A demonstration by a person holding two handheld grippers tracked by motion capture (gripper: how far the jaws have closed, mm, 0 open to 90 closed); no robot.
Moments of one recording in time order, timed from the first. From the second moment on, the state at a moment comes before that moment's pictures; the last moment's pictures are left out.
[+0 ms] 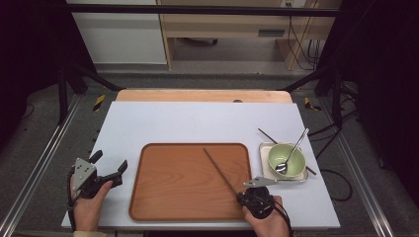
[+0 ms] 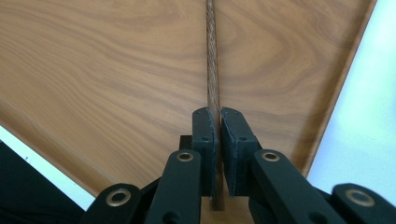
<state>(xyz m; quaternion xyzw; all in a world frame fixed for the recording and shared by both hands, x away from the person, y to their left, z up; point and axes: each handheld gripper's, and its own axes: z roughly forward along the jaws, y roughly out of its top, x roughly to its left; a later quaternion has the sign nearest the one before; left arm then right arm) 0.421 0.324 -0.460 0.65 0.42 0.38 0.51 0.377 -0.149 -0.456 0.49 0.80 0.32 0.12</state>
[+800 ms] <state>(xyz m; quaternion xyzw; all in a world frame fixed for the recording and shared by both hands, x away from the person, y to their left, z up) 0.421 0.325 -0.460 0.65 0.42 0.38 0.51 0.375 -0.156 -0.451 0.48 0.80 0.34 0.13</state>
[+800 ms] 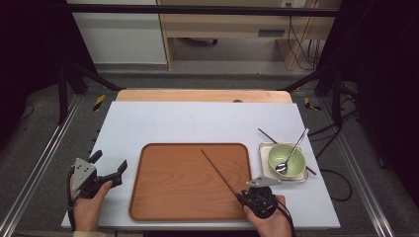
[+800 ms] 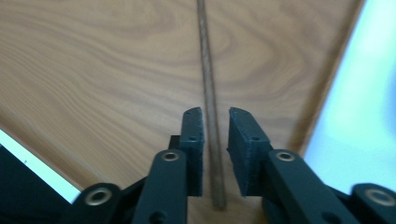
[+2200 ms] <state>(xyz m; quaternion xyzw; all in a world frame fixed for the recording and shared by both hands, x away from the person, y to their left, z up) 0.421 0.332 -0.462 0.65 0.42 0.39 0.51 0.445 -0.378 -0.428 0.49 0.82 0.25 0.19</state>
